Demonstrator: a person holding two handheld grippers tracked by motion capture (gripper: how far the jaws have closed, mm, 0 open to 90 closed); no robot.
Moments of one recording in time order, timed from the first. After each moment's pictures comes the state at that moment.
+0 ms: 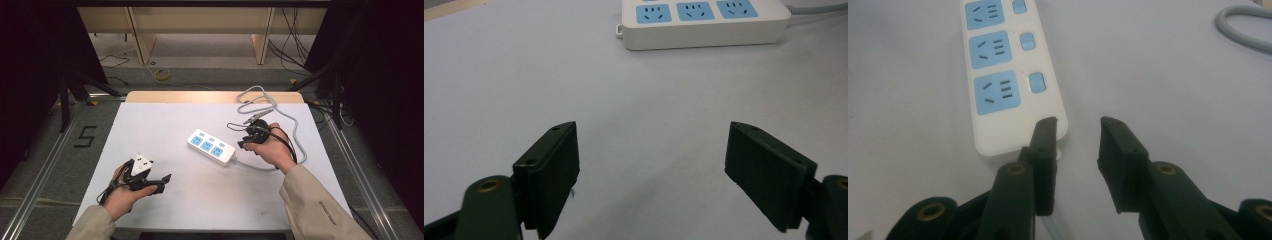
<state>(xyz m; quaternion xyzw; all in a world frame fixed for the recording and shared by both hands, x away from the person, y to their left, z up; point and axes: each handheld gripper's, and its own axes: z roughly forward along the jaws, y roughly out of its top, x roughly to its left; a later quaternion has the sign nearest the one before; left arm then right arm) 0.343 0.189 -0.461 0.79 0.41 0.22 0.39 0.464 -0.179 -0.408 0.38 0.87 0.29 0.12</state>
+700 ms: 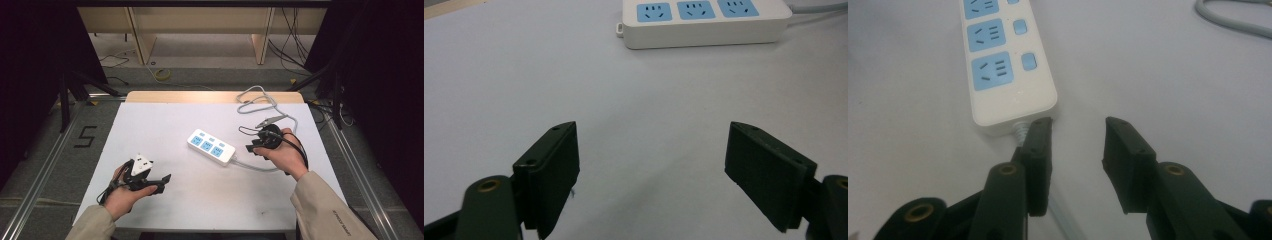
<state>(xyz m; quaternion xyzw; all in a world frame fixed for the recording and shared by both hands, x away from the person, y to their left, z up) 0.343 0.189 -0.461 0.79 0.41 0.22 0.39 0.446 -0.208 -0.408 0.39 0.86 0.31 0.12</state>
